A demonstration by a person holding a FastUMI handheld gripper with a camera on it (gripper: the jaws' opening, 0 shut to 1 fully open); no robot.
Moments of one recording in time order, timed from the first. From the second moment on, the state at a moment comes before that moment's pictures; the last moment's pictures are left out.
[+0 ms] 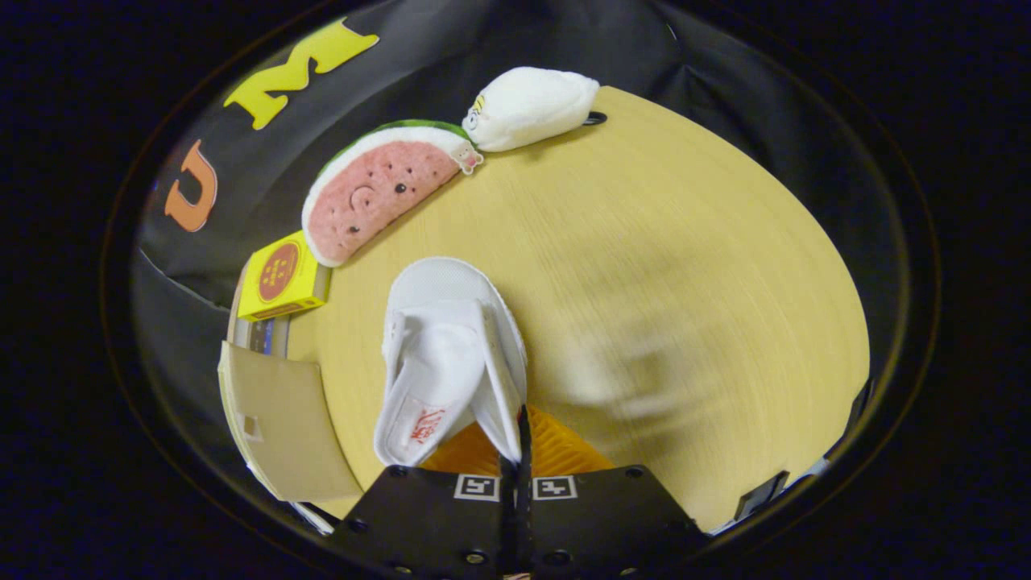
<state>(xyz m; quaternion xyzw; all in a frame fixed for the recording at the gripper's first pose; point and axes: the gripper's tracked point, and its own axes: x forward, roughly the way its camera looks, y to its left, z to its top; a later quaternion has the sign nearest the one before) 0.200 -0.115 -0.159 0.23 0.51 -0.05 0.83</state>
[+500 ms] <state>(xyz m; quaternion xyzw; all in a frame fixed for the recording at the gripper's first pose) 0.178 -0.049 -0.034 0.23 0.44 -0.05 0.87</state>
